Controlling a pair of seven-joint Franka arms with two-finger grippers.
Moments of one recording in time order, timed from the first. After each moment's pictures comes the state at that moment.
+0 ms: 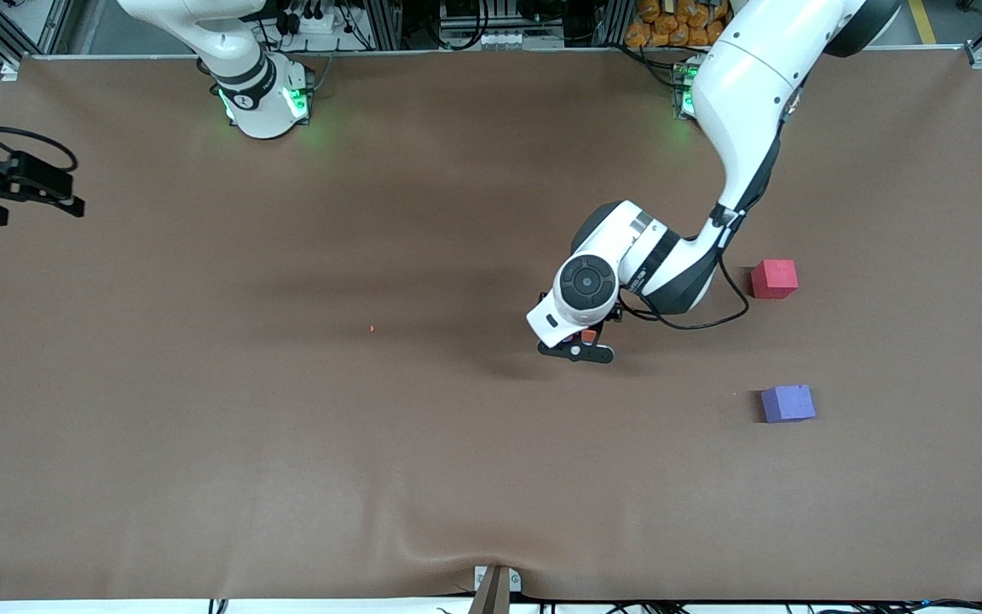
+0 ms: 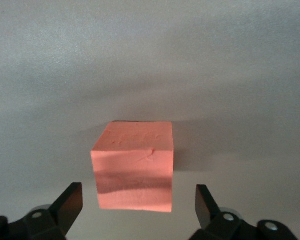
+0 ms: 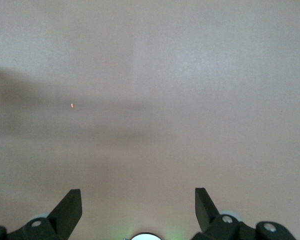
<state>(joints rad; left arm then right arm) -0.38 0.71 -0.29 -1.57 0.15 2.01 -0.54 0.08 0.06 -0.12 -1.41 0.06 1.38 -0.12</state>
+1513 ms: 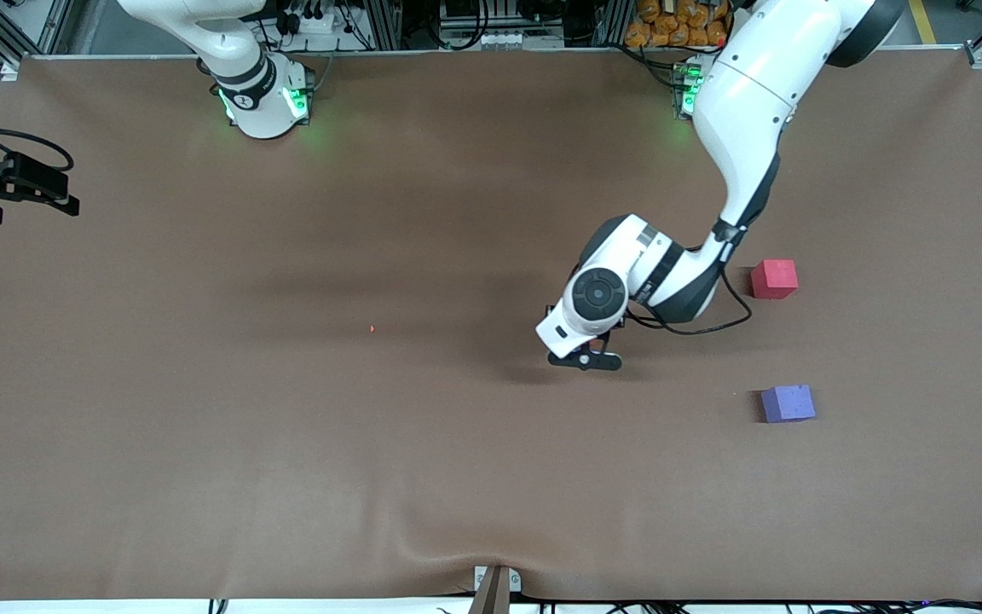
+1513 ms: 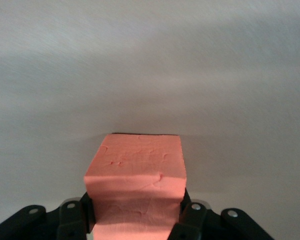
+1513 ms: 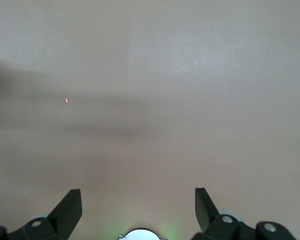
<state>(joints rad) -0.34 0.73 -0.28 -1.58 0.15 2.09 -0.57 0.08 0.06 -0.12 -1.41 0.04 1.37 -0.12</state>
